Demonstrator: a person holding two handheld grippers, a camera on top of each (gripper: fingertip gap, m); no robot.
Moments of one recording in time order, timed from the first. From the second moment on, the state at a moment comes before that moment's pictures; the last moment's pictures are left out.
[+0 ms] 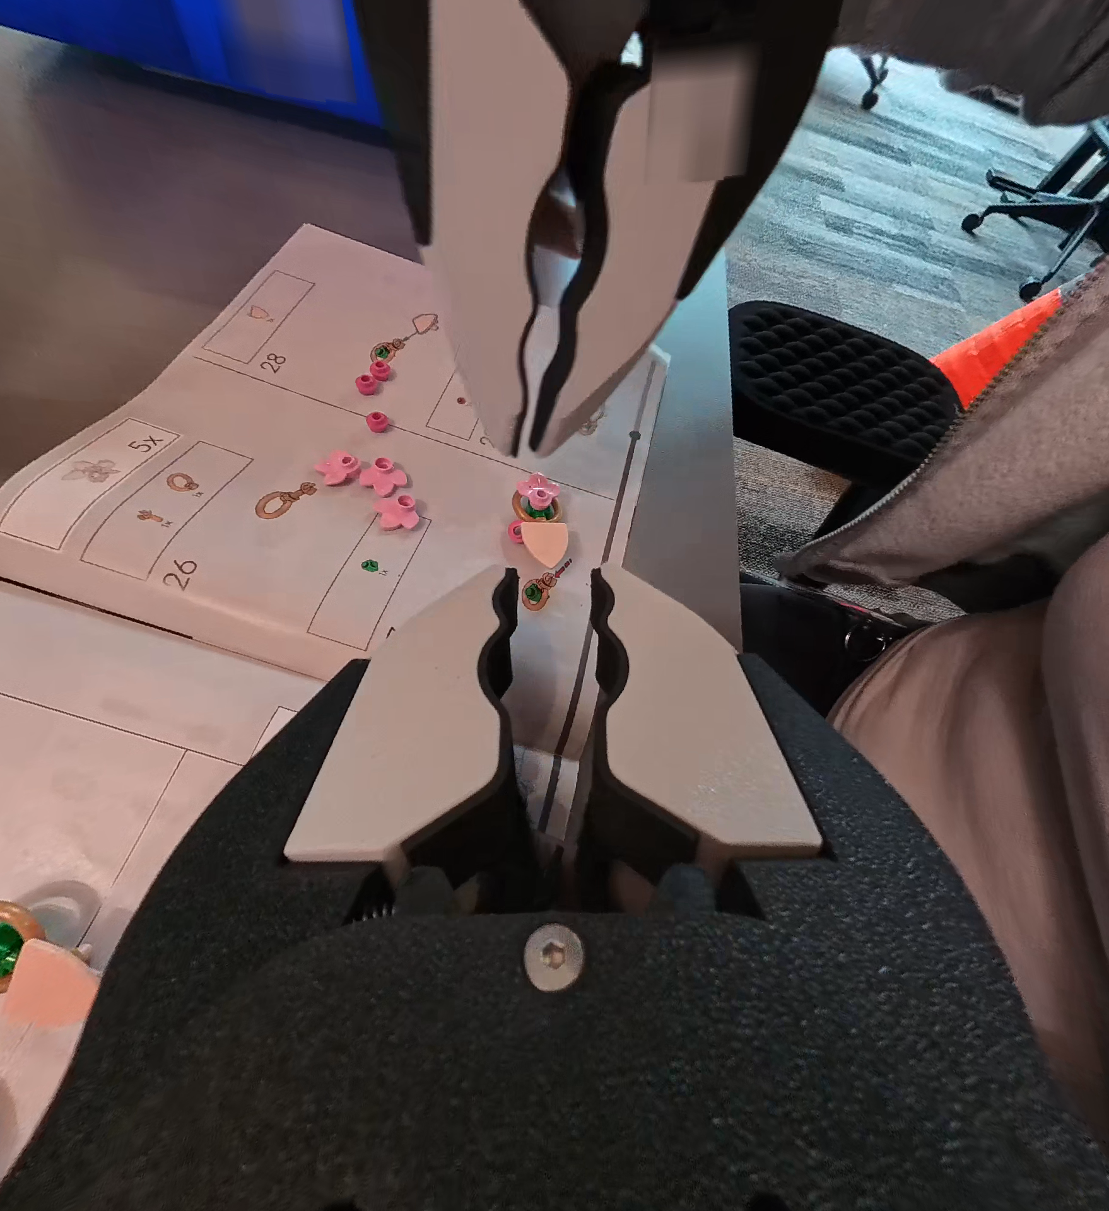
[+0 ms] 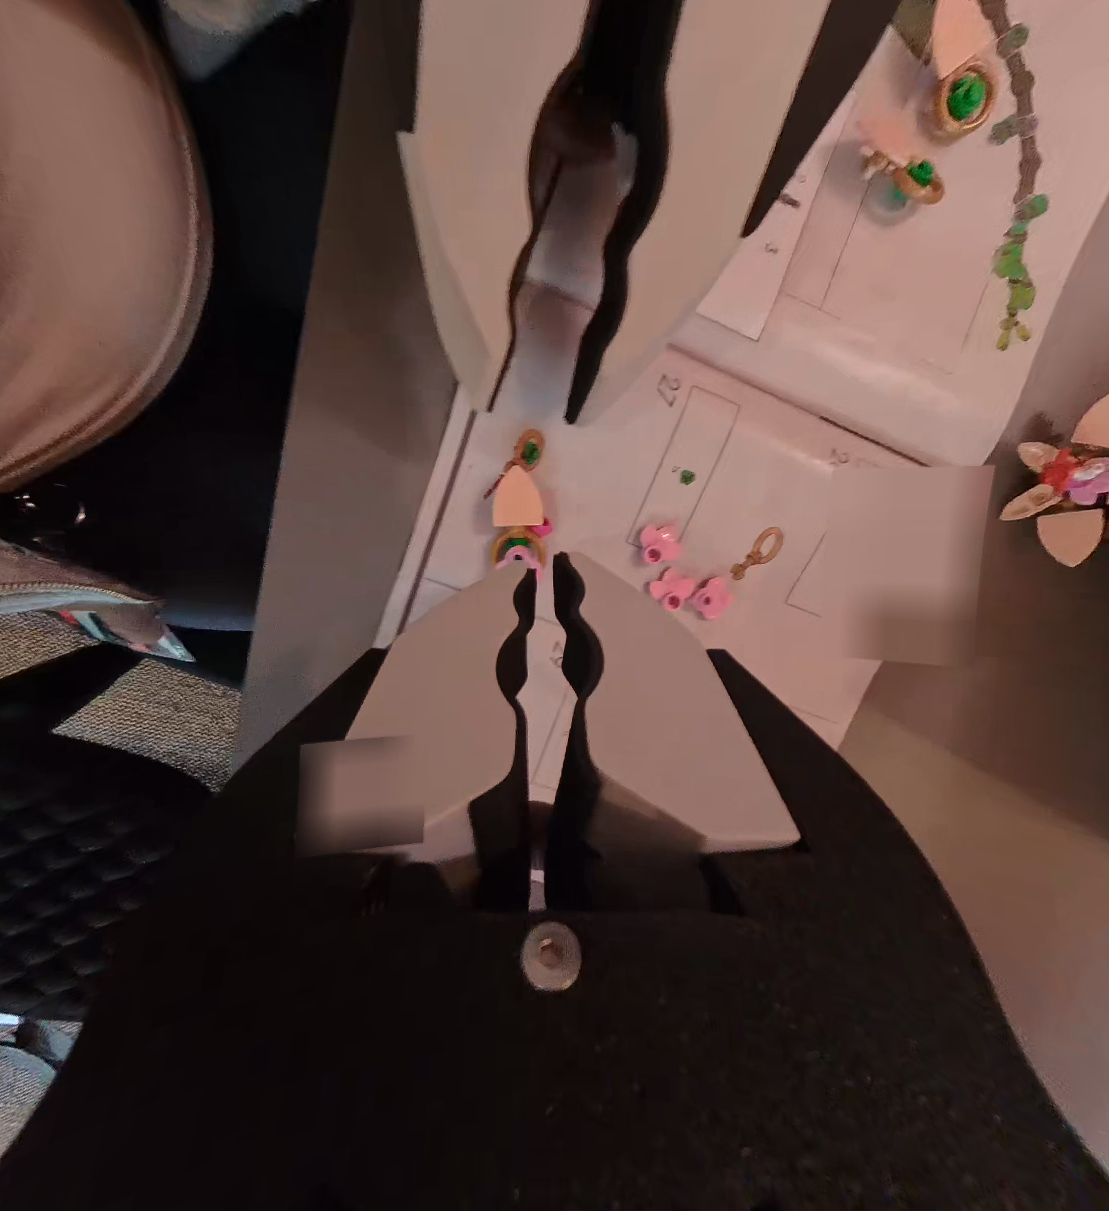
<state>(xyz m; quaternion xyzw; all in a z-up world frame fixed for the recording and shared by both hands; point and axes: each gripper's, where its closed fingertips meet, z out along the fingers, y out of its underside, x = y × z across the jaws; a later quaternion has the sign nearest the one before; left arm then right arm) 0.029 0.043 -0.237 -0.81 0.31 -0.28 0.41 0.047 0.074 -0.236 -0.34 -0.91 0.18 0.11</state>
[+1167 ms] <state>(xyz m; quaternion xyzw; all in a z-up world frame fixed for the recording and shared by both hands) 0.031 0.041 -0.244 -0.82 0.32 -0.27 0.39 0.076 0.091 -0.267 -0.48 -0.85 0.19 0.08</state>
